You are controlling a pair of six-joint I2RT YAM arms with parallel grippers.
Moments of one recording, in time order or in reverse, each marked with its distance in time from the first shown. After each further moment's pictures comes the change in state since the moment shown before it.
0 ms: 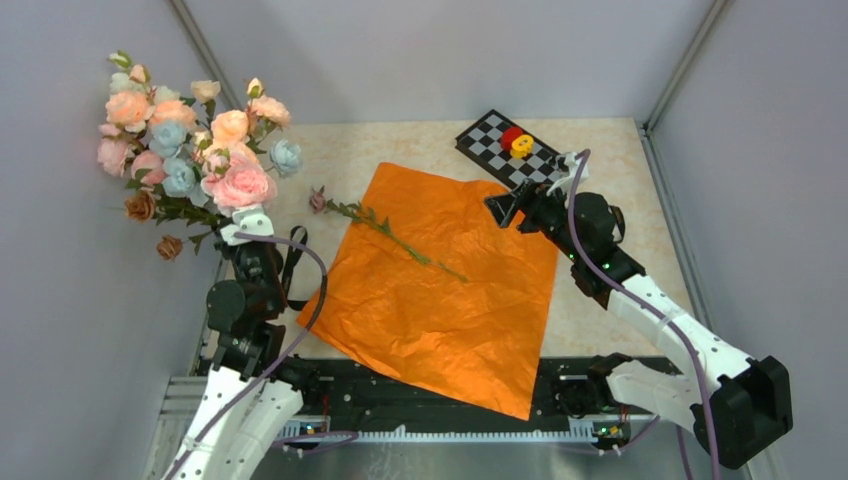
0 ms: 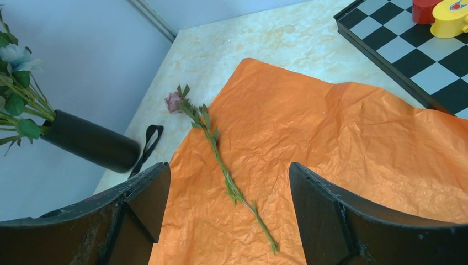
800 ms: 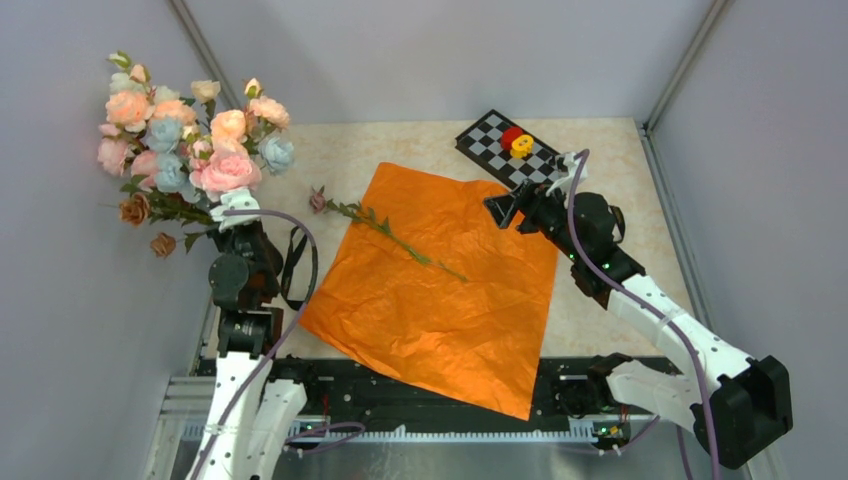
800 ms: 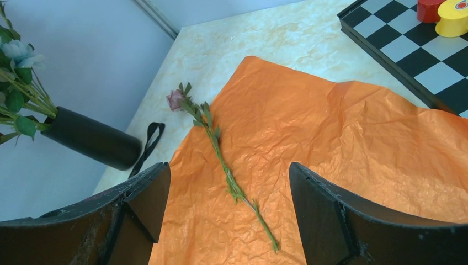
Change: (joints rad) left arm 0.270 0.113 0.016 -0.060 0.151 -0.161; right arm 0.000 0.000 0.000 -0.001 -0.011 -0.002
